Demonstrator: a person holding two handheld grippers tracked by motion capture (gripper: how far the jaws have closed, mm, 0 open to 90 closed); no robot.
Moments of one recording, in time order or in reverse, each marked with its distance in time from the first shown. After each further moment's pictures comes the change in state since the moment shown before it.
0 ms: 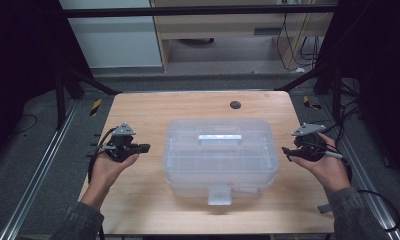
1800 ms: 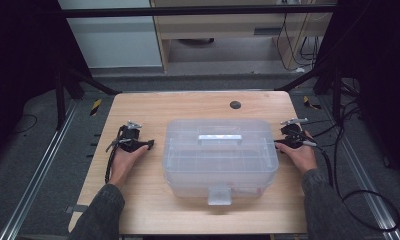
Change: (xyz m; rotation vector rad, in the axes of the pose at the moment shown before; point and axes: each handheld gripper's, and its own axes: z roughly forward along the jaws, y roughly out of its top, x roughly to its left) left arm 0.073 -0.038 0.107 0.001 0.265 -0.188; right arm -0.025 -0.010 0.131 0.017 0.030 0.318
